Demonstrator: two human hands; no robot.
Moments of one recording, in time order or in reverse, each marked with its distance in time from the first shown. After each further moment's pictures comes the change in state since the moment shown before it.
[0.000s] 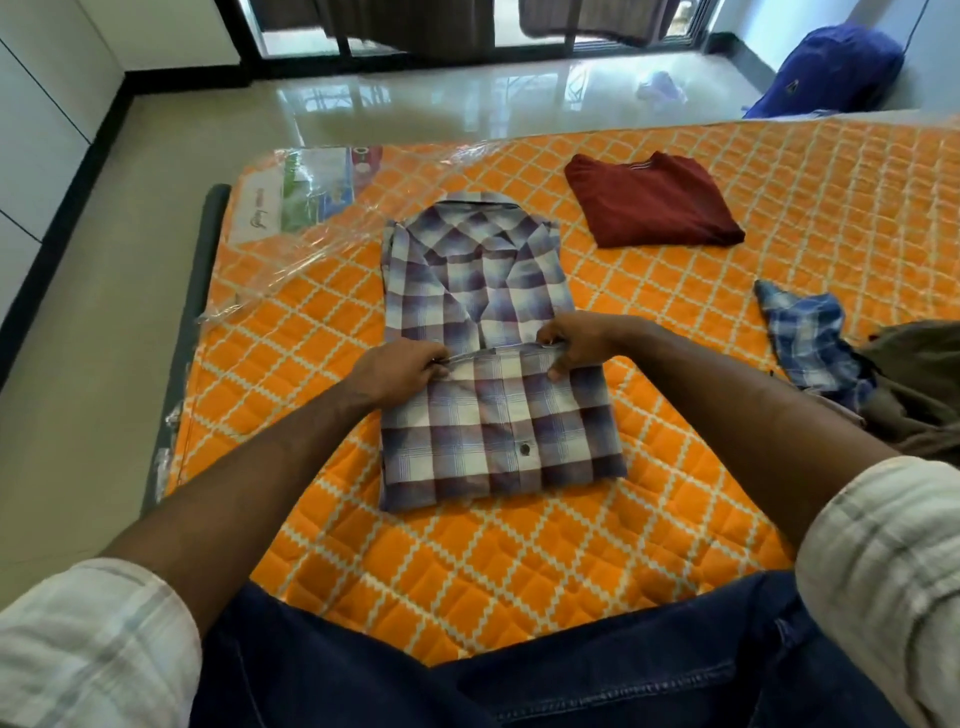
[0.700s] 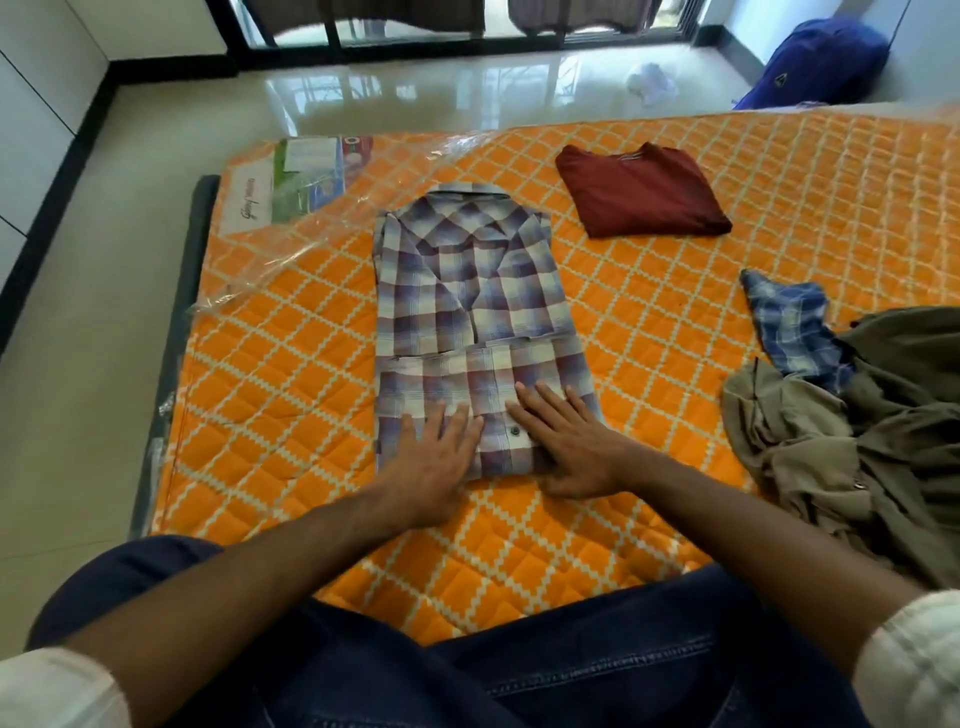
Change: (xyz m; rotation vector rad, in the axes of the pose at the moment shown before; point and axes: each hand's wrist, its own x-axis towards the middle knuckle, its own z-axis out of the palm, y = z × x) left_hand -0.086 0.078 0.079 0.401 -0.258 0.008; right_hand -0.073 -0.014 0.153 -0.301 0.191 -0.185
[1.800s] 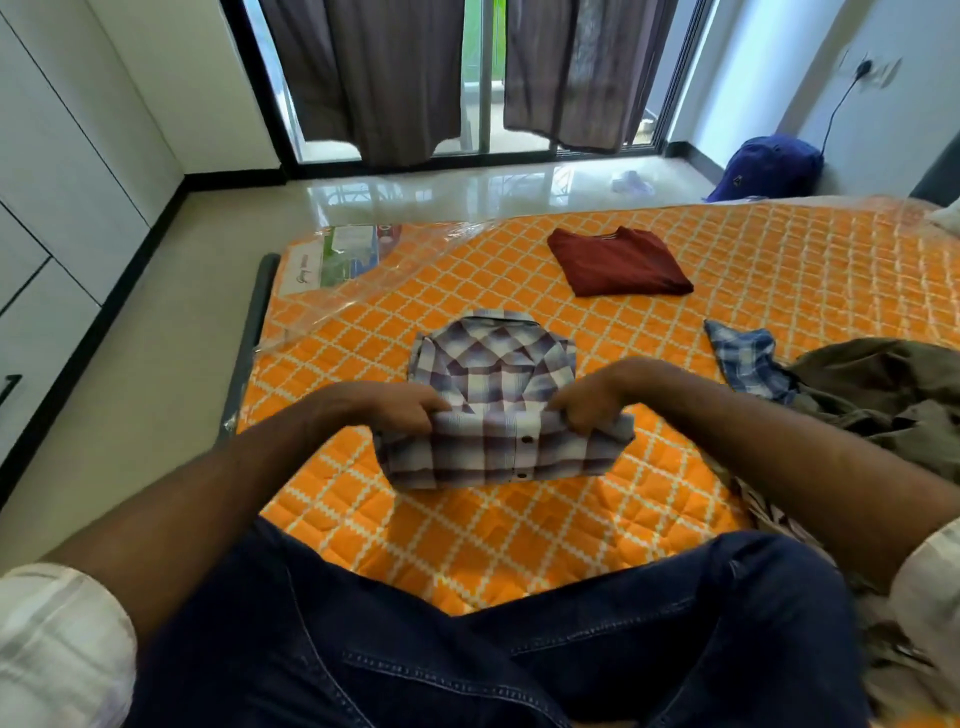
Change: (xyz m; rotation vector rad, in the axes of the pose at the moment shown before) left_hand -0.068 -0.060 -0.128 -0.500 -0.216 0.151; right_hand -0.036 -0.047 -0.163 0.175 -0.448 0.176
